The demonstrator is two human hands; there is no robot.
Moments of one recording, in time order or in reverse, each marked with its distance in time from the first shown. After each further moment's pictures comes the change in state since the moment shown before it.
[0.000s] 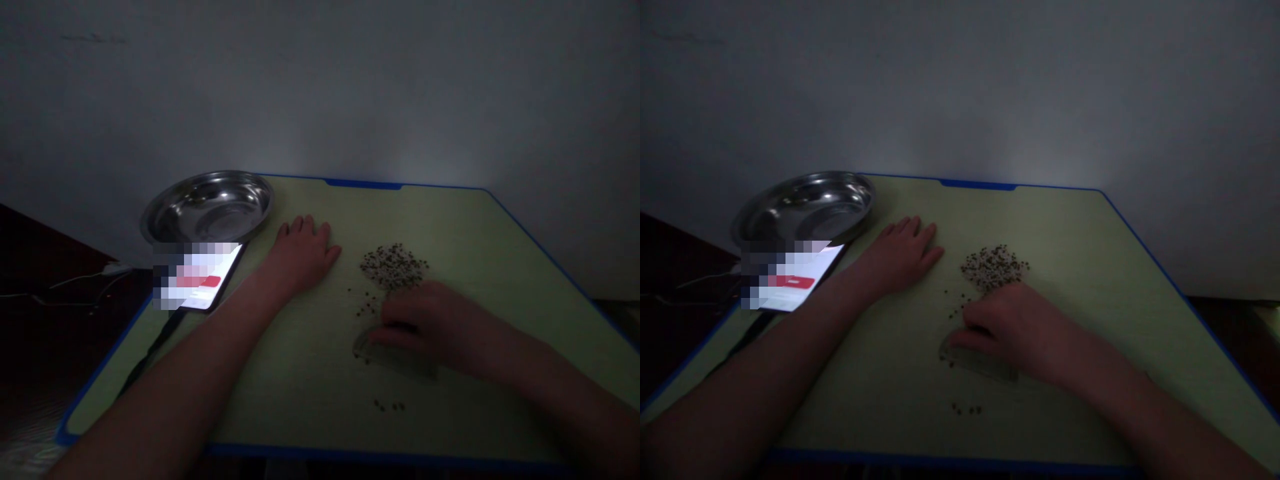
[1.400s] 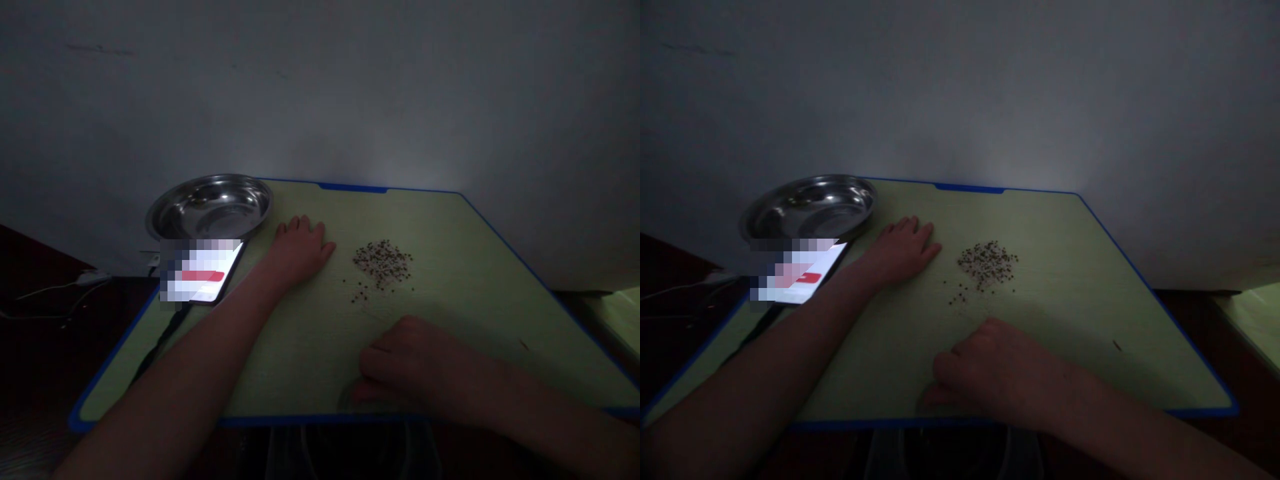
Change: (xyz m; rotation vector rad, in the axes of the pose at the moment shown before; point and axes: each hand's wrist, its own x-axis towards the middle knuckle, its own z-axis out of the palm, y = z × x) left_hand 0.001 -0.002 0.002 0.003 0.037 0.018; right_hand -0.020 -0.055 0.022 -0.077 -0.036 -0.141
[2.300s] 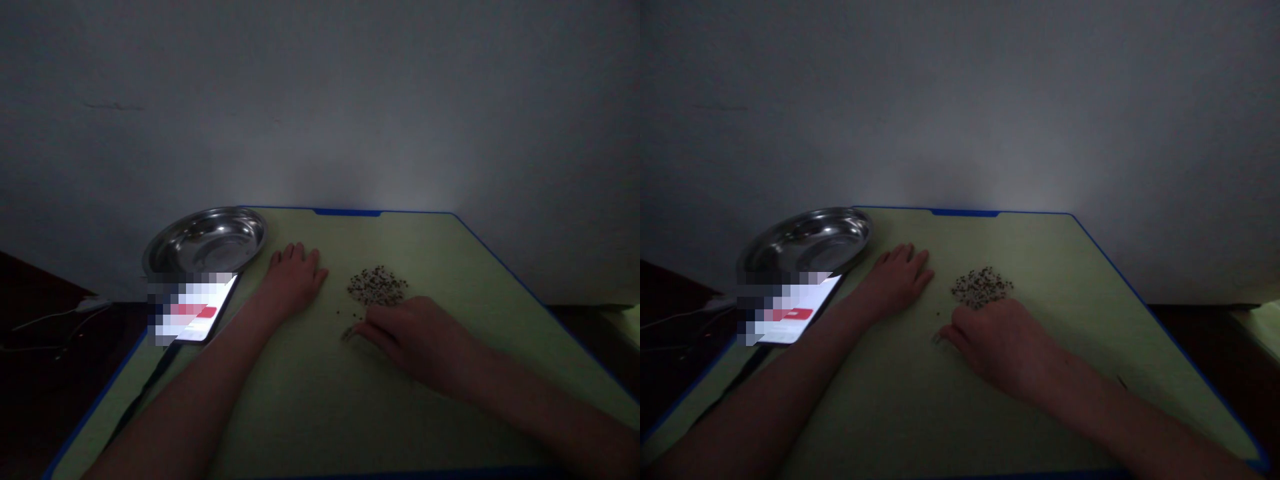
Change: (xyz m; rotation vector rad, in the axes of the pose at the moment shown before) left_hand 0.002 -0.005 0.004 0.000 0.015 -0.004; right_hand 0.016 0.041 -0.023 -0.159 0.224 0.340
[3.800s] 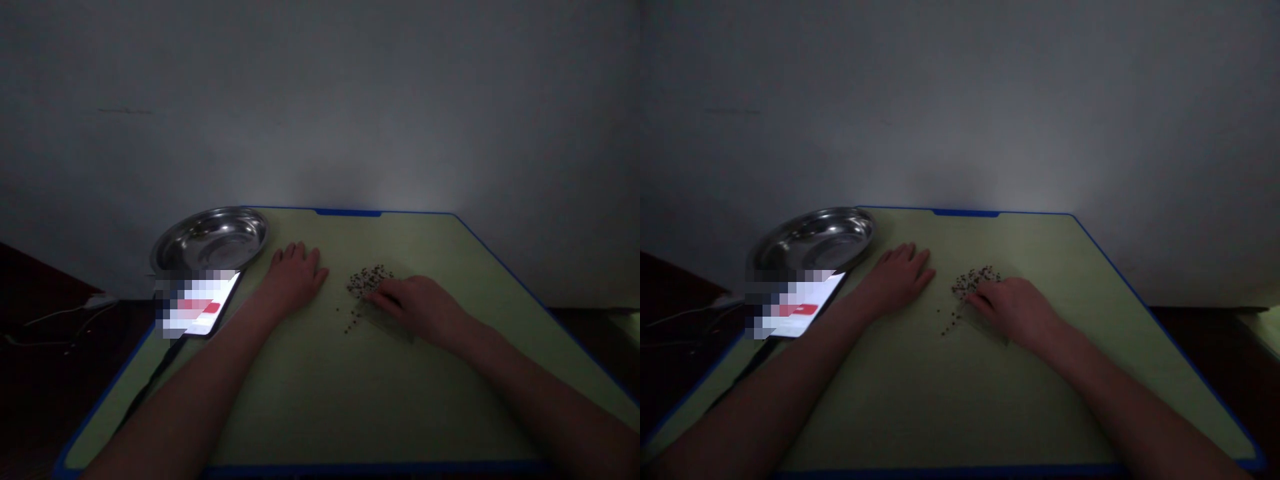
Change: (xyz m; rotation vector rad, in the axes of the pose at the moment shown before) left_hand -0.001 0.000 -0.001 0.020 0.017 0.017; right_hand 0.011 0.040 0.015 -0.033 0.023 0.107
